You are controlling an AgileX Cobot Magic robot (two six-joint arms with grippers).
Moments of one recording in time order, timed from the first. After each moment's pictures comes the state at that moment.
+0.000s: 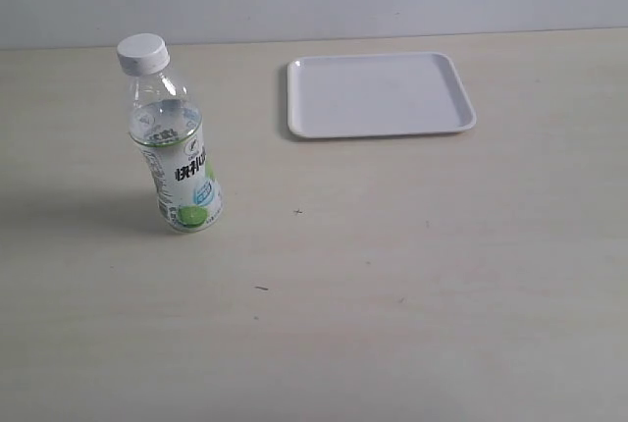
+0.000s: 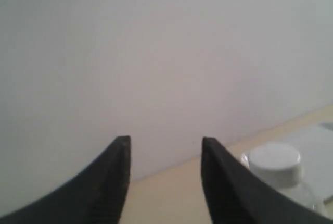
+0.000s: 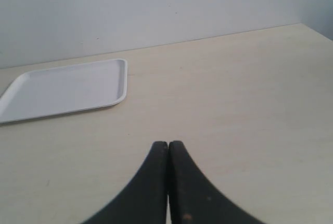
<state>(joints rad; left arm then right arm) -0.17 1.02 -0.28 0.24 -0.74 0.06 -0.18 0.01 0.00 0.00 0.34 0.11</state>
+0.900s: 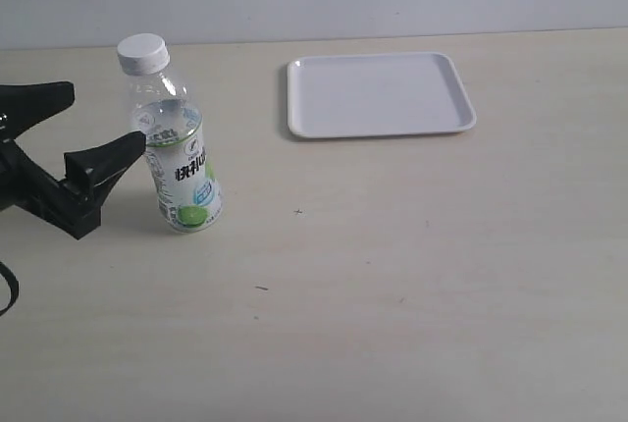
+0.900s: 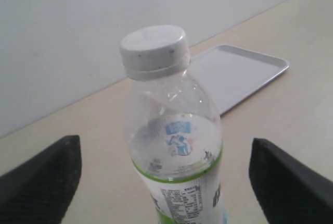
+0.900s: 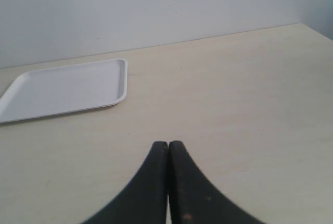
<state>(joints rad) -0.17 1.41 -0.27 0.56 -0.92 -0.10 -0.18 0.01 0.00 0.00 0.34 0.11</state>
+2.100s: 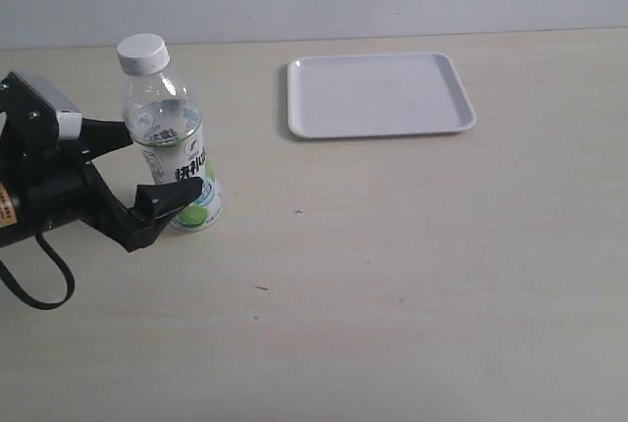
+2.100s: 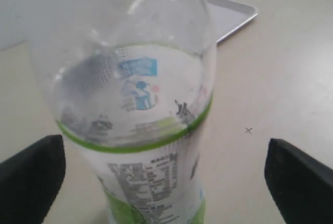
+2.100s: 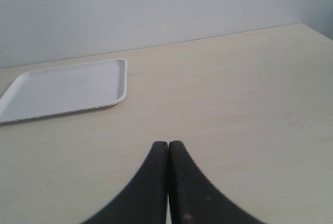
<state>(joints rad) -0.17 1.78 -0.43 0.71 -0.98 -0.15 -0.18 0.01 0.00 0.00 0.34 0.11</state>
